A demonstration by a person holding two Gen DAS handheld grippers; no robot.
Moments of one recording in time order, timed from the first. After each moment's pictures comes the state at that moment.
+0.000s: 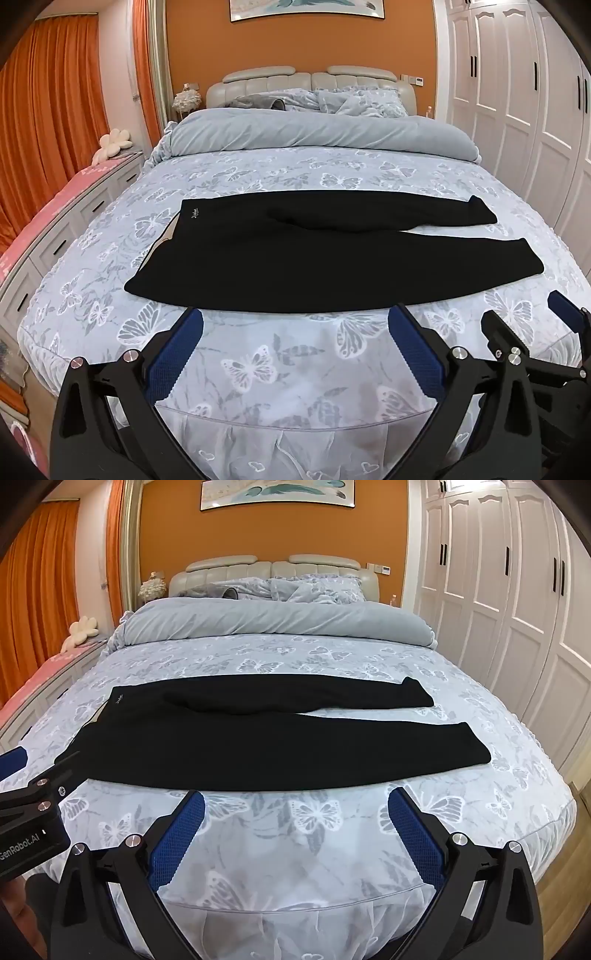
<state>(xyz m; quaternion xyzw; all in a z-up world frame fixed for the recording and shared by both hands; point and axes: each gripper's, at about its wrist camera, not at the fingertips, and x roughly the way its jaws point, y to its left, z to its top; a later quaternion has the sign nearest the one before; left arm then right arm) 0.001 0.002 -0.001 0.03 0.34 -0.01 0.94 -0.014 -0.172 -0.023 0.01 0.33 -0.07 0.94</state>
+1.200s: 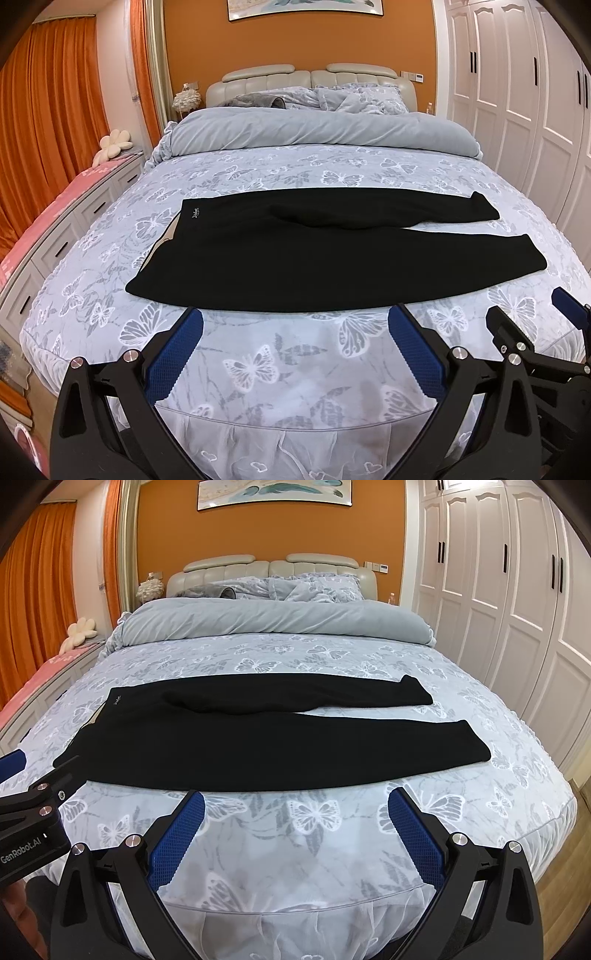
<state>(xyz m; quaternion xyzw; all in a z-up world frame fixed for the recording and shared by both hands) 0.004 0.000 -0.008 0.04 0.34 -0.01 0.94 -0.014 -0.175 -0.025 0.01 0.33 -0.07 0.94</state>
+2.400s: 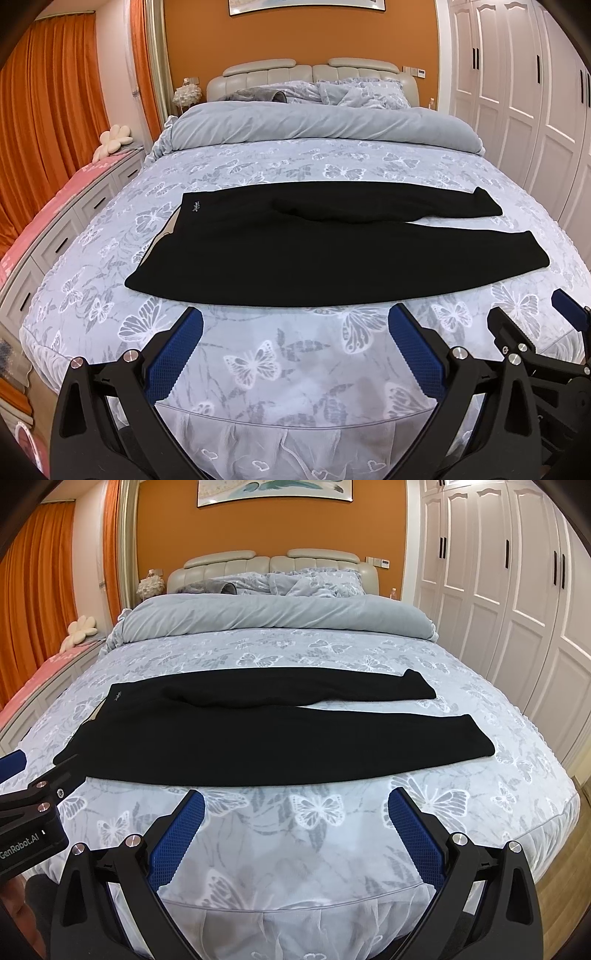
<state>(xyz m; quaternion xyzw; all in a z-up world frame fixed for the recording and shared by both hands) 0.003 0.000 -0.011 0.04 0.35 0.00 0.94 -0.012 -0.176 -0.045 0.01 0.34 -0.07 0.94</state>
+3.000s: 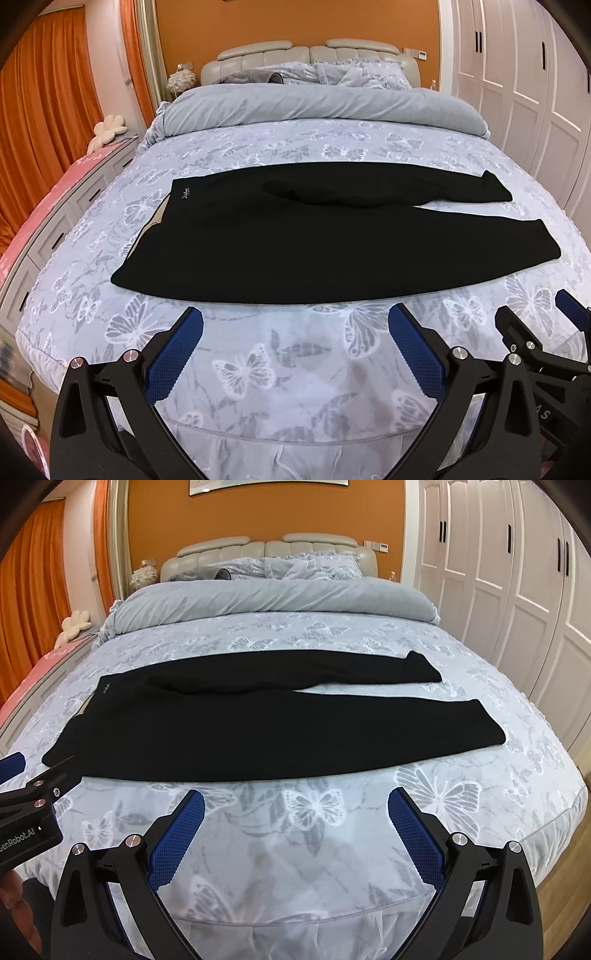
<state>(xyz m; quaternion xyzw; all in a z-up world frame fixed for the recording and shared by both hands) 0.045 -0.008 -0.038 0.05 0.39 0.00 0.92 0.023 -0.188 -0.068 0.03 0.37 -0.07 0.93</state>
